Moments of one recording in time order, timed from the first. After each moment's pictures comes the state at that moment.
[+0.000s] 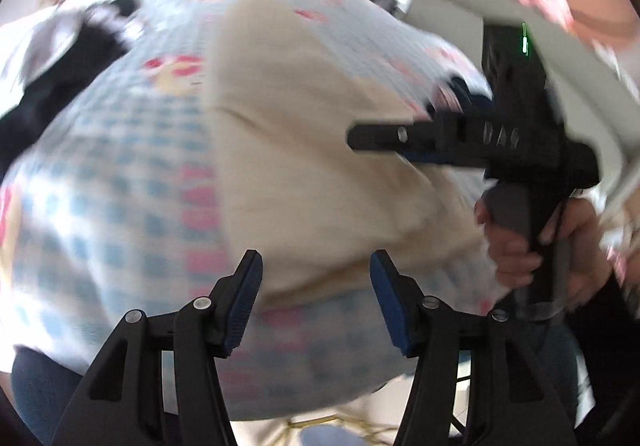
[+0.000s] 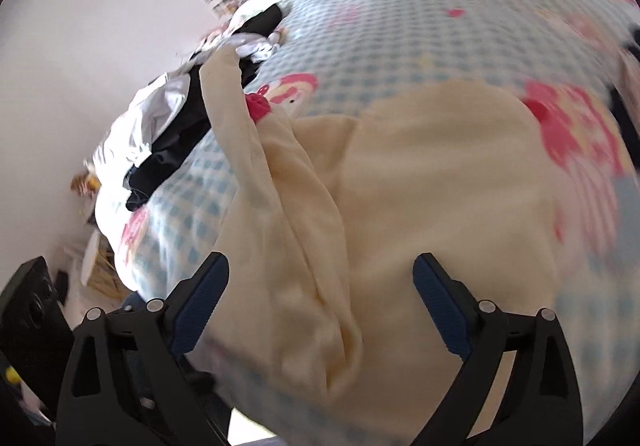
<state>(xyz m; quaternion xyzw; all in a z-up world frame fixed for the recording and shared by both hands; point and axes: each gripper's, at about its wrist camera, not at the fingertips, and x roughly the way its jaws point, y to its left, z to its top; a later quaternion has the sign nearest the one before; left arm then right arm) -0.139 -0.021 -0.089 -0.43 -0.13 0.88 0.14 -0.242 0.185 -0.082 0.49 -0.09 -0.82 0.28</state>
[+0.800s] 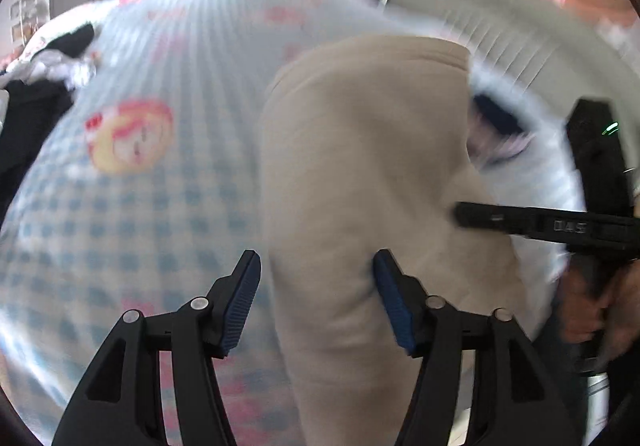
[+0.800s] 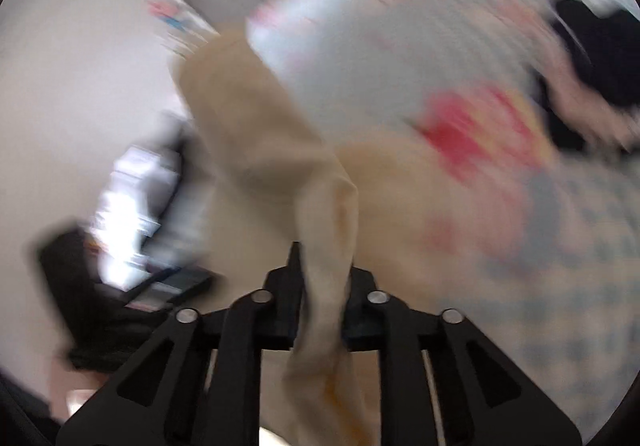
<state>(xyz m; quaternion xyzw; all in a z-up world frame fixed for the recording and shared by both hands) -0.245 0.051 -0.104 -0.47 -0.03 0.87 0.16 -0.245 0.296 -0.087 0.51 -0.17 -0.82 0.18</state>
